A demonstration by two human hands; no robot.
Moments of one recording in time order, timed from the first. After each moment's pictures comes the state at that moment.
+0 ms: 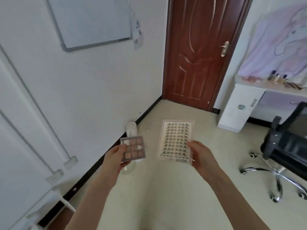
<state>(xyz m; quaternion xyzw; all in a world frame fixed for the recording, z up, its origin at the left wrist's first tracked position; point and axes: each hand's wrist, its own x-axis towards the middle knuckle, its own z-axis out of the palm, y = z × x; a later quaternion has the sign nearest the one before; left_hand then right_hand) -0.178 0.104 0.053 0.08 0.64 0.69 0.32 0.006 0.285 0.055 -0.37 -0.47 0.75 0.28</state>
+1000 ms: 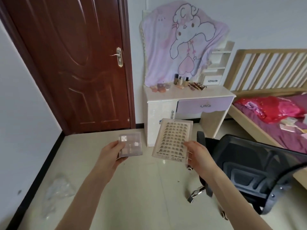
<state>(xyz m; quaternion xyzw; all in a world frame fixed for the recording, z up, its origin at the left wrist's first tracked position) -0.198 0.922 0.072 0.29 0.56 0.56 0.53 0.069 0.954 0.066 -0.49 -0.35 0.64 0.48</state>
